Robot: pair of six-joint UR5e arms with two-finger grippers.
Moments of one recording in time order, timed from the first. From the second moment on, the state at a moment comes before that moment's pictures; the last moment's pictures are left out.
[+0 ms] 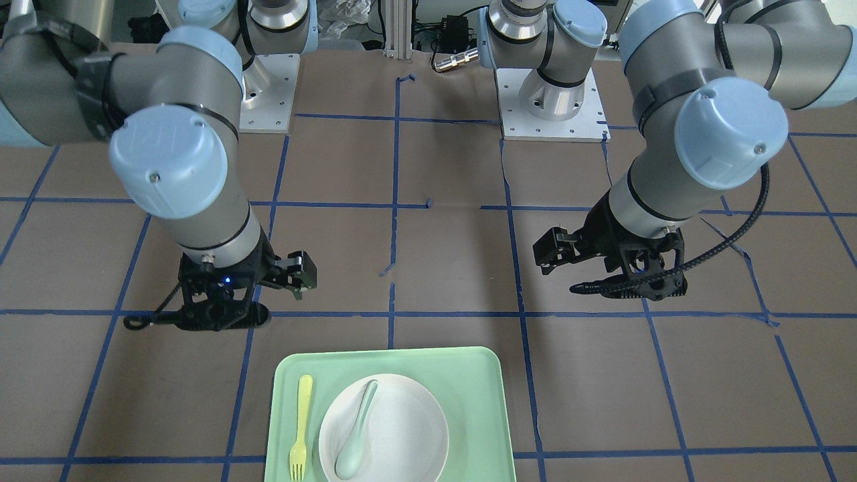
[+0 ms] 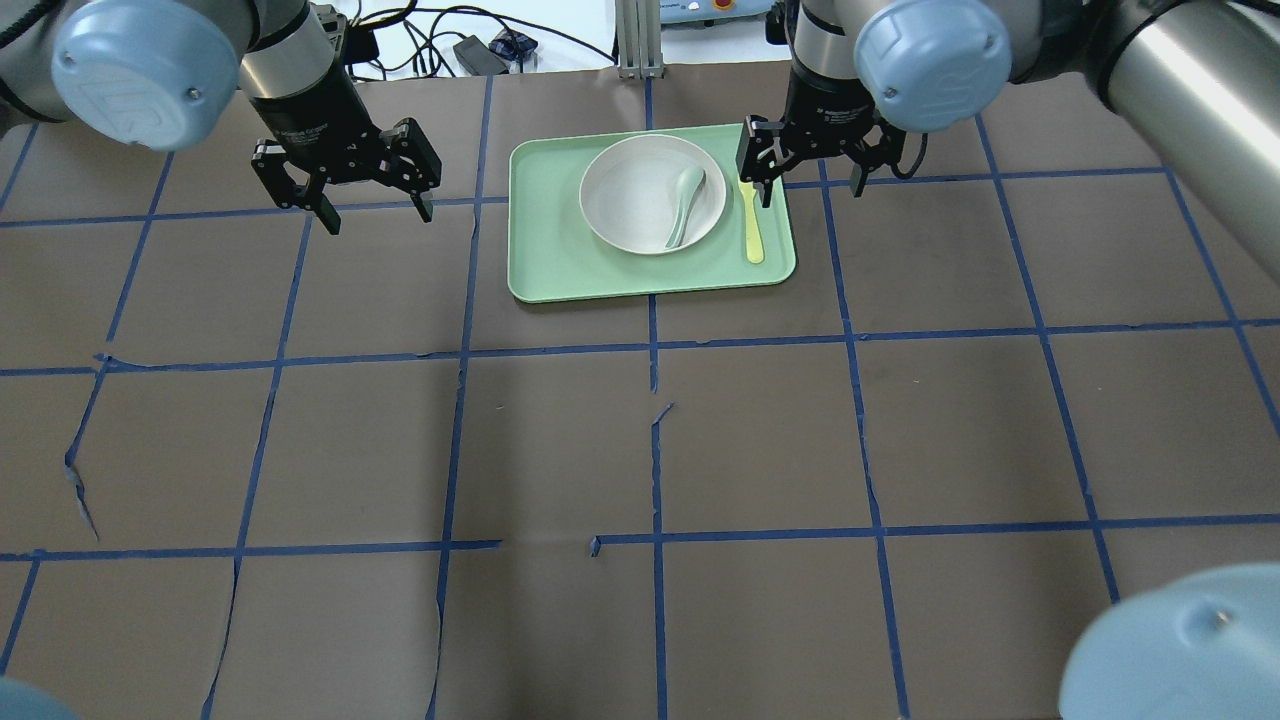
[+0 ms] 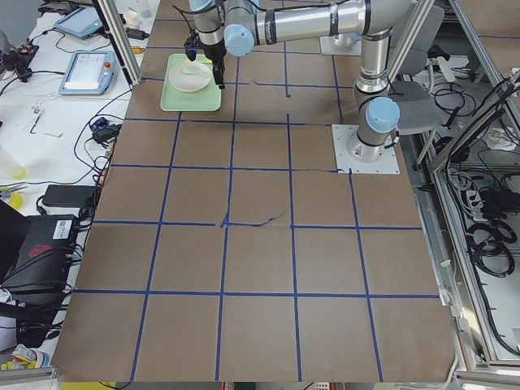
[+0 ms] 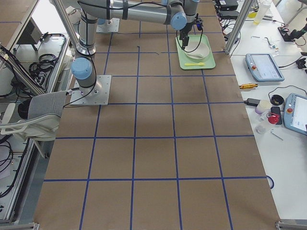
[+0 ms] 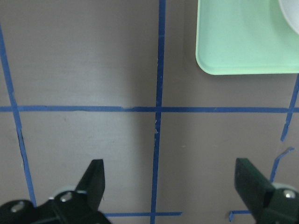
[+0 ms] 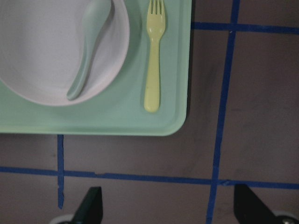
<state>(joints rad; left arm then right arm) -1.55 -1.82 -1.45 -1.53 1.53 -0.07 1.69 -1.24 1.39 -1.67 -1.60 0.05</state>
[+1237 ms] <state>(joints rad) -1.59 -1.66 -1.54 -1.63 1.58 -0.14 1.69 -1.39 1.40 -1.48 -1.57 0.03</state>
